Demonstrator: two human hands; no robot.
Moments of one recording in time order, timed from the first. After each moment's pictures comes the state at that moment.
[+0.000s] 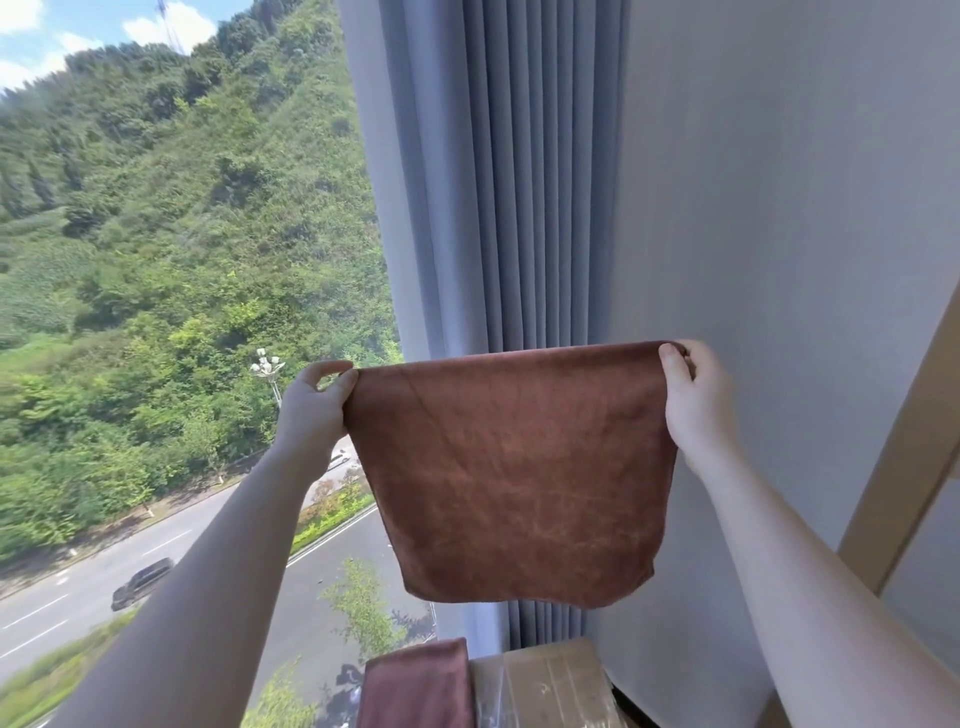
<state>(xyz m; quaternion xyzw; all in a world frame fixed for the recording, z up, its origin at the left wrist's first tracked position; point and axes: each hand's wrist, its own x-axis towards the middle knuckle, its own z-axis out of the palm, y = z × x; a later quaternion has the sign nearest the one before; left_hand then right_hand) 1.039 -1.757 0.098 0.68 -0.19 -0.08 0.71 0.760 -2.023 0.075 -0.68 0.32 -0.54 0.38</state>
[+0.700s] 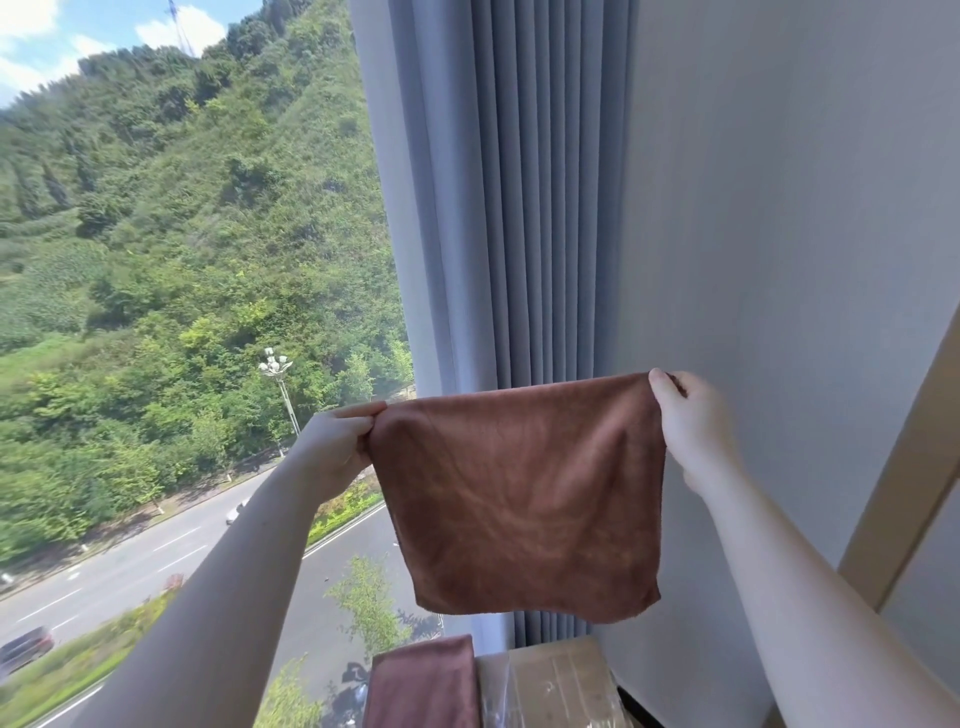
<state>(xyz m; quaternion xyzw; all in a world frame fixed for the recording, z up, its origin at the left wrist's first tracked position) 1.025 -1.744 0.078 0.63 -0.15 -0.26 0.72 0.755 -1.995 0.073 -0.67 0.37 -0.44 0.47</state>
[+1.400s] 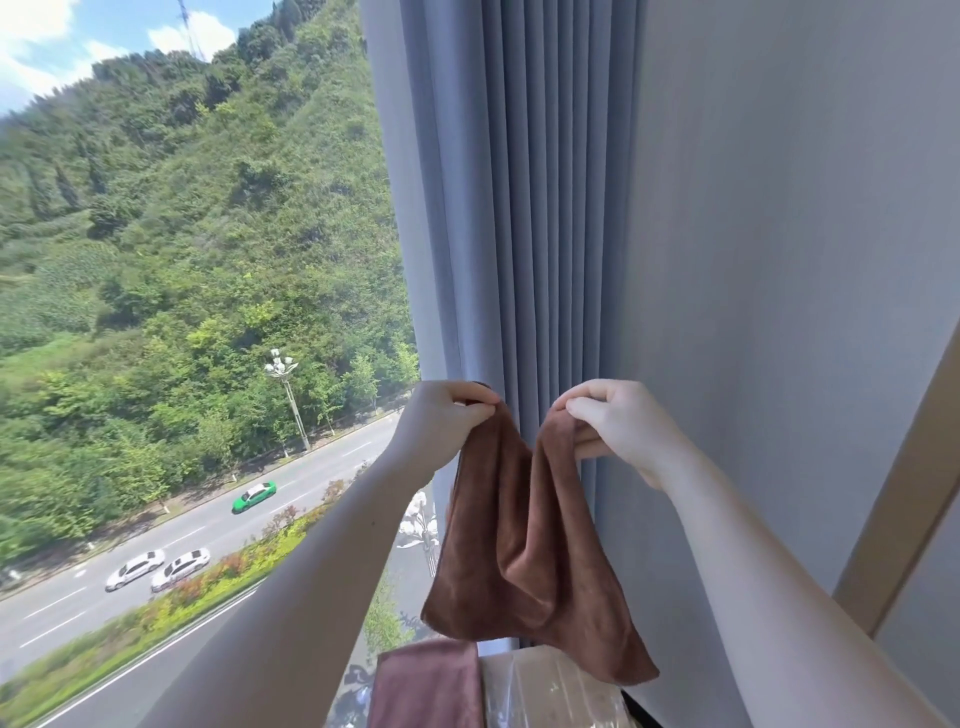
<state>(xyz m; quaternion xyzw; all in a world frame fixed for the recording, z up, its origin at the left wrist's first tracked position) 0.935 -1.793 0.109 0.75 -0.38 -0.08 0.53 0.773 -1.939 0.103 -0.75 0.24 -0.25 0.57</state>
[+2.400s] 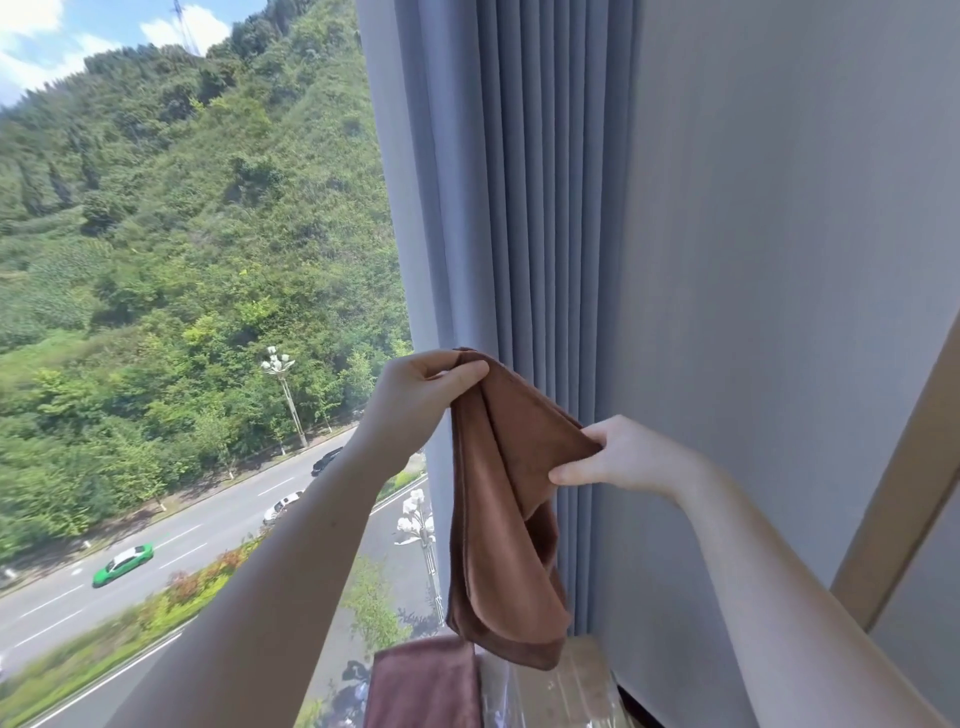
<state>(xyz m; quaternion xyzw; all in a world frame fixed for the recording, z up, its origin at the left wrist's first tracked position) 0.924 -1.769 0.140 0.67 -0.40 -0.11 0.62 0.756 -1.946 0.094 -0.86 0.25 -0.04 0.44</state>
